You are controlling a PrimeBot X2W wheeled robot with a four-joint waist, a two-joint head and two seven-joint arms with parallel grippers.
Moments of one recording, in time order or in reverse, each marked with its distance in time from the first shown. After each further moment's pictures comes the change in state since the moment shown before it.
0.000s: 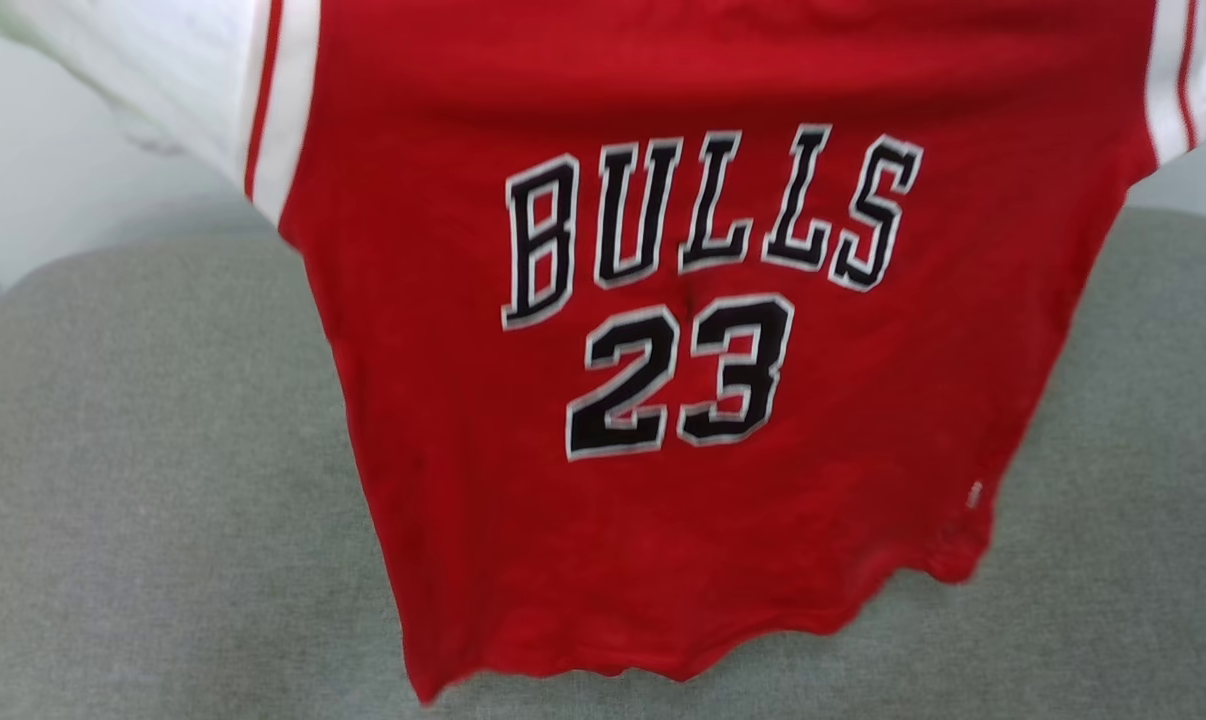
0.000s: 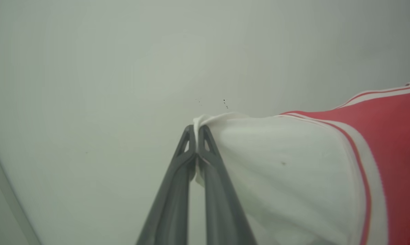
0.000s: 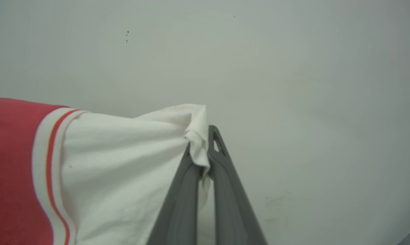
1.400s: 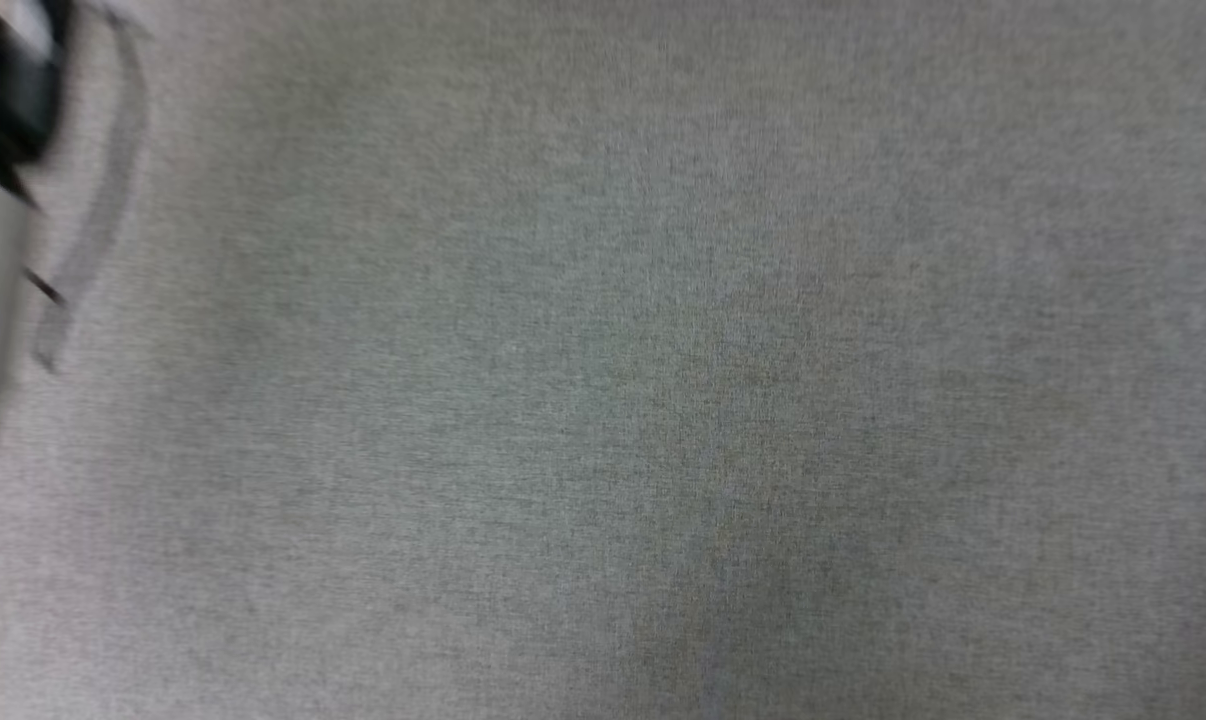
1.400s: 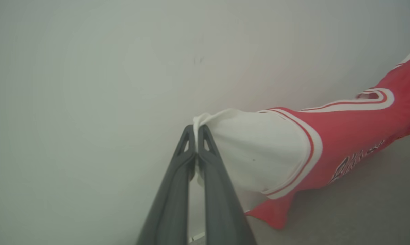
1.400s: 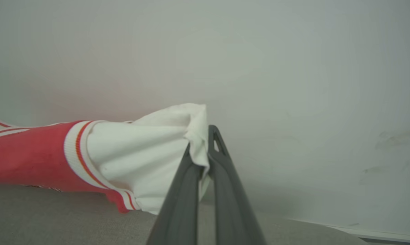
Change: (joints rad) left arm -0.661 -0.409 -0.324 0.917 0.134 -0.285 -0.381; right arm -0.459 0.175 0.050 0.623 -0.242 0.000 -0.314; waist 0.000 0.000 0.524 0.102
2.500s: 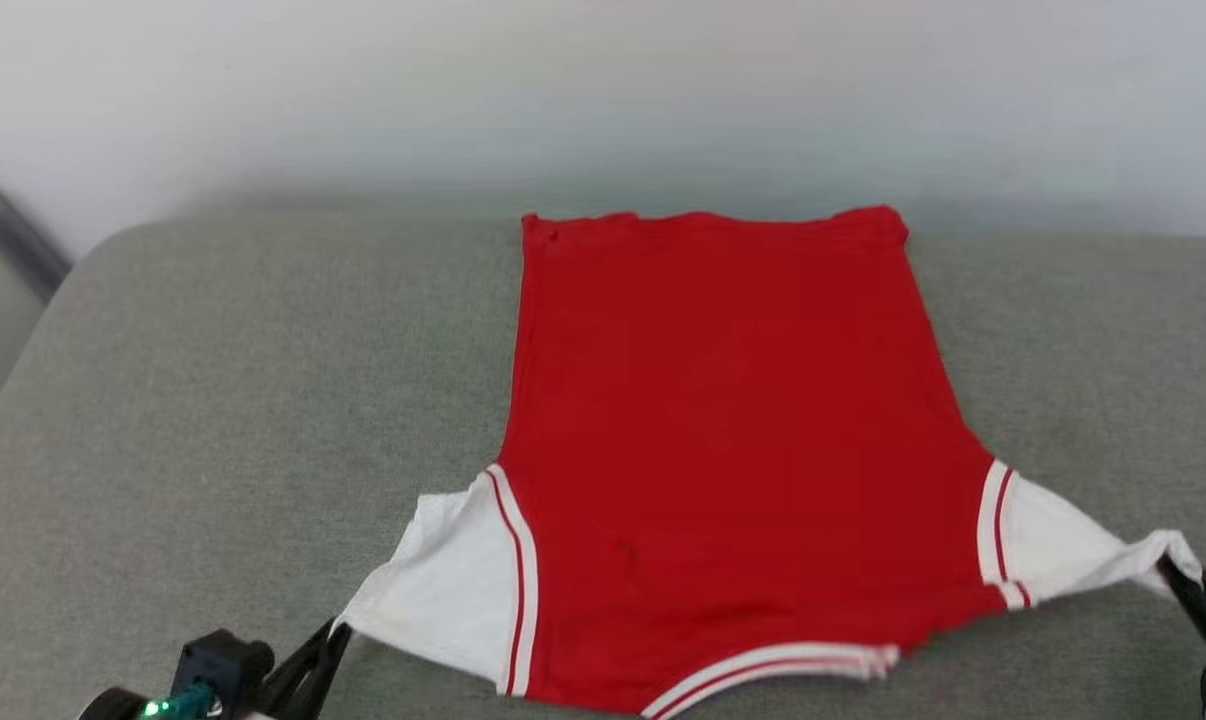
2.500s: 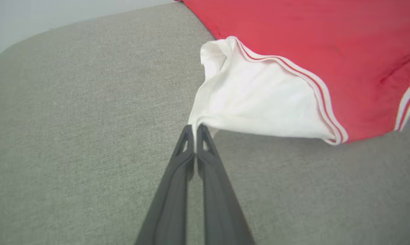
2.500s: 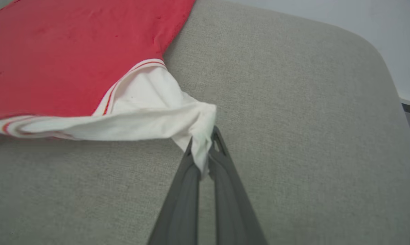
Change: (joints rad) left arm 1.163 0.138 -0.155 -0.349 -0.170 0.197 0.100; right arm 1.260 -0.149 0.012 -0.392 0.247 0.000 0.042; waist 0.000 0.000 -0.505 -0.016
